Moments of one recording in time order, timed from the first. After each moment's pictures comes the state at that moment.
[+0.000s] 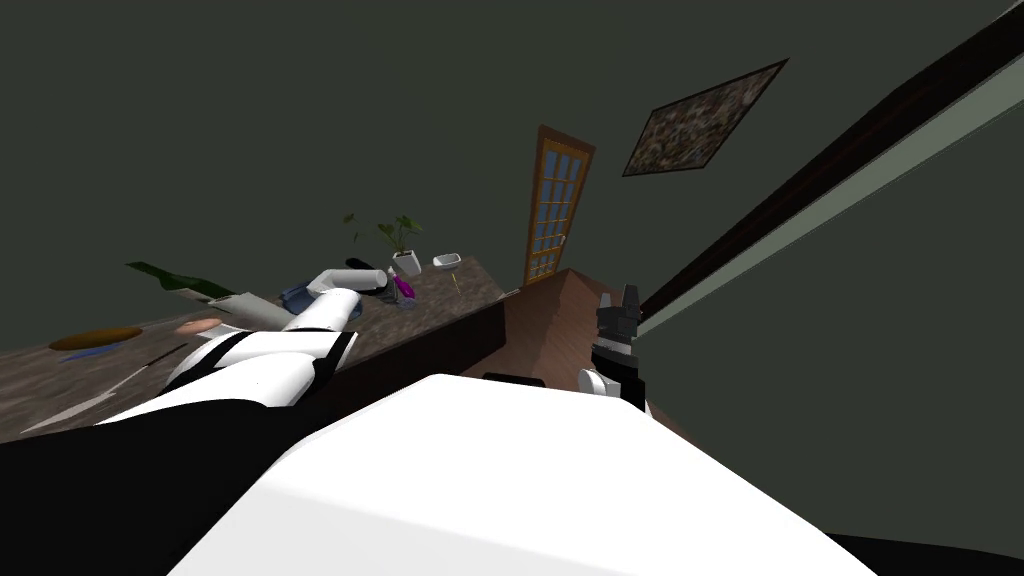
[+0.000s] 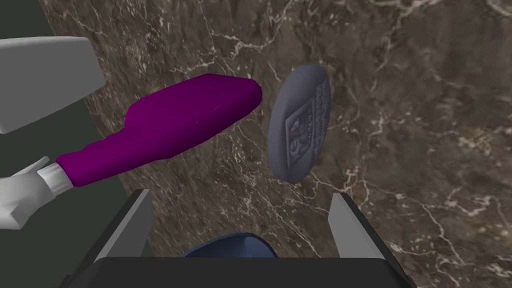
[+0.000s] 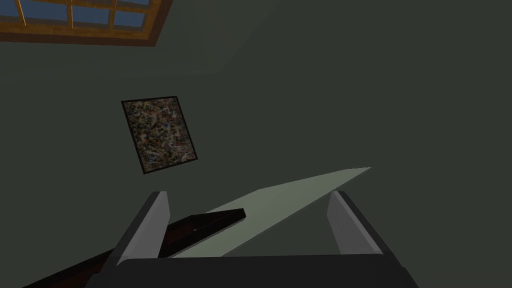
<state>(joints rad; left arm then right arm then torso) -0.47 0.99 0.17 -0.89 0.53 1.03 0.10 0.53 0.05 0.05 -2.23 -0.06 -0.48 0.17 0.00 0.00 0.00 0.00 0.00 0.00</state>
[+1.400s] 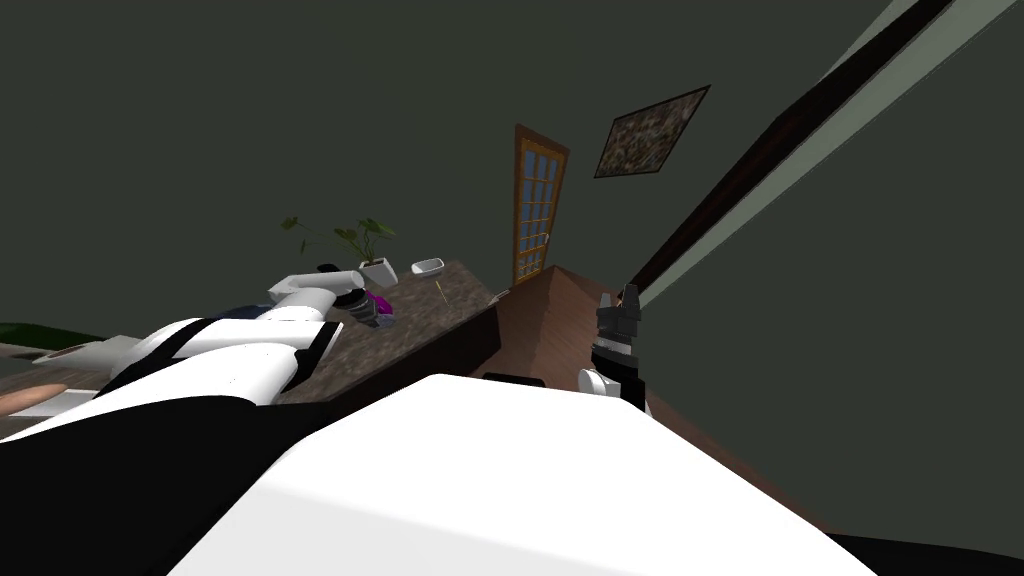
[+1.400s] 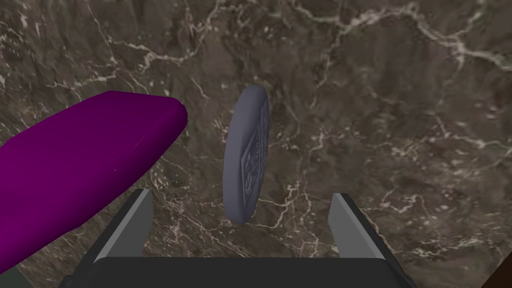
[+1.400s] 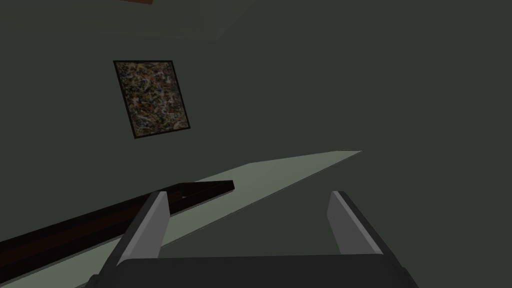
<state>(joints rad) -0.55 1.10 0.13 -0.57 0.64 1.27 0.06 0.53 0.05 0.05 -2.23 -0.06 -0.48 0.17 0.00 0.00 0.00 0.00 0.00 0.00</state>
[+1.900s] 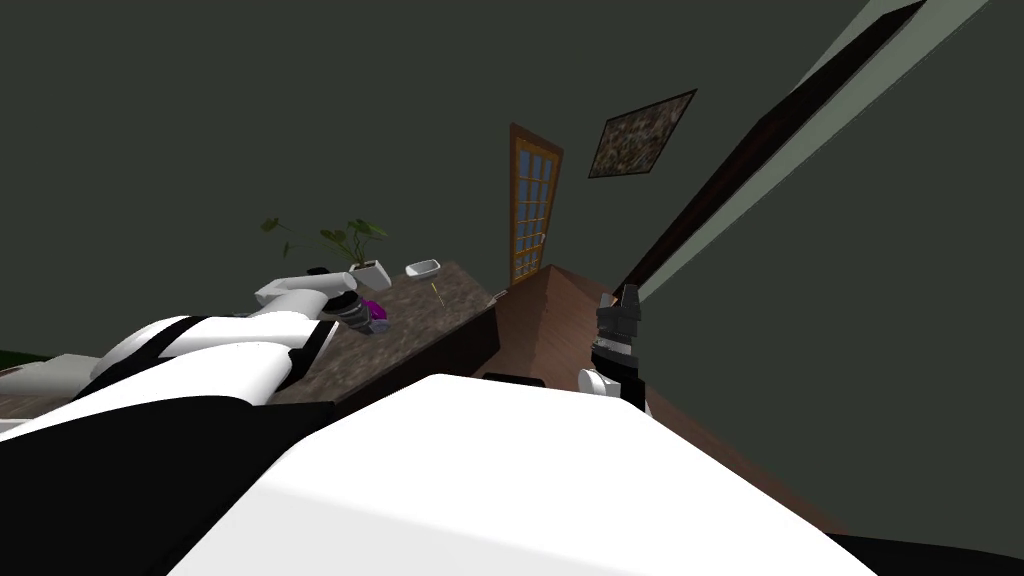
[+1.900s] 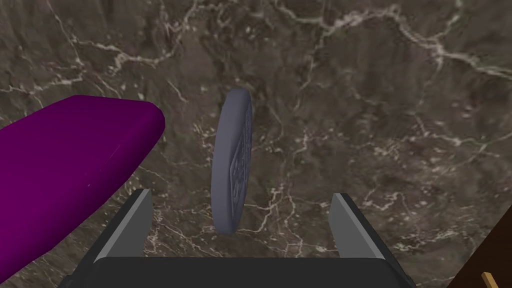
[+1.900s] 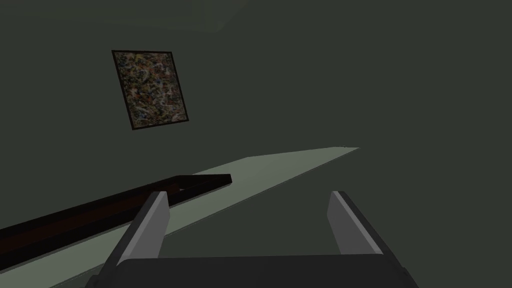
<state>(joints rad) -0.56 1.12 0.11 -0.50 0.67 1.34 0.05 0.53 0.05 0.05 -2.23 -0.06 -0.48 0.17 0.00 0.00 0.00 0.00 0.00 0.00</state>
